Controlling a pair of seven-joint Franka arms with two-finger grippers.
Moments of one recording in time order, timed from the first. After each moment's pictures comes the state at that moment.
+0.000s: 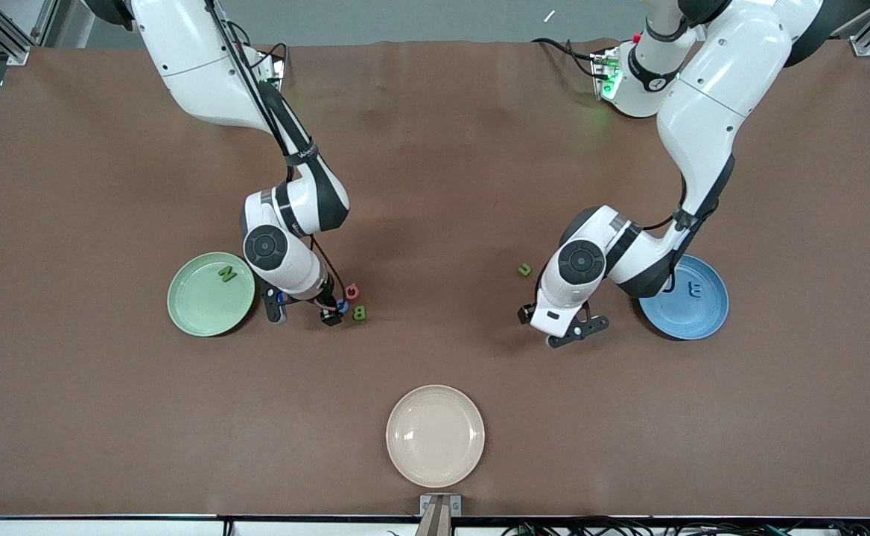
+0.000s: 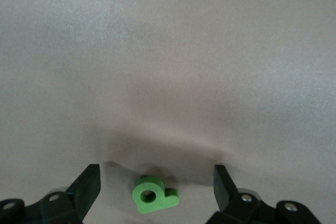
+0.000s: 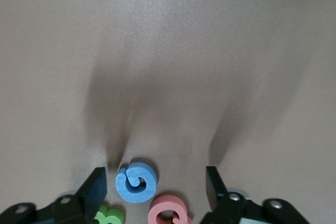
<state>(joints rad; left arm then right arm) -0.11 0.75 -0.40 -1.72 0.42 2.33 -1.08 0.57 0.62 -0.12 -1.87 0.25 2.47 1.53</state>
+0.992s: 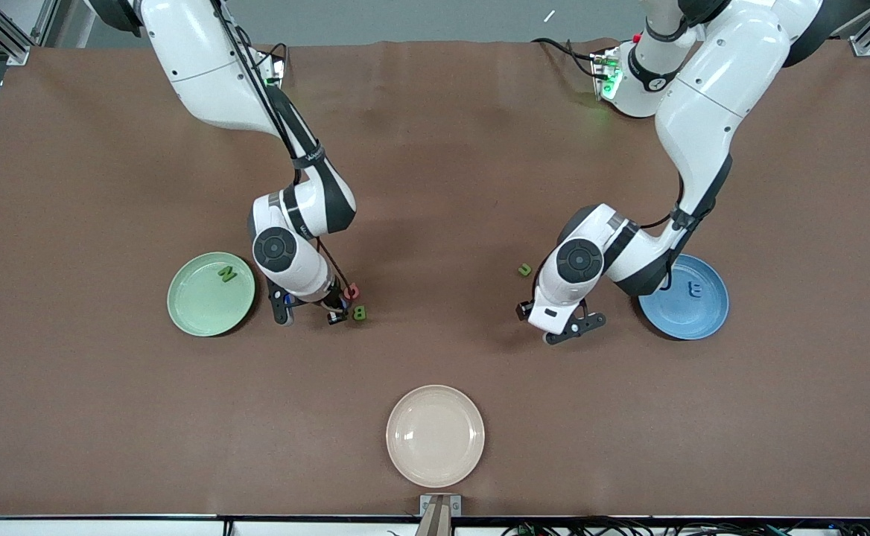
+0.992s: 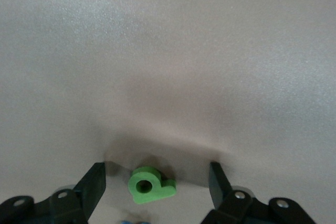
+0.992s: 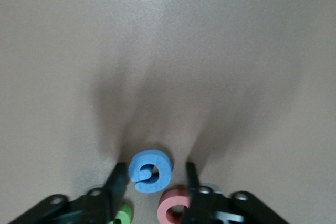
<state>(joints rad) -0.11 0.75 -0.41 -1.73 0.40 2.34 -1.08 0.59 0.65 -0.13 -1.84 0.25 2.48 1.55</state>
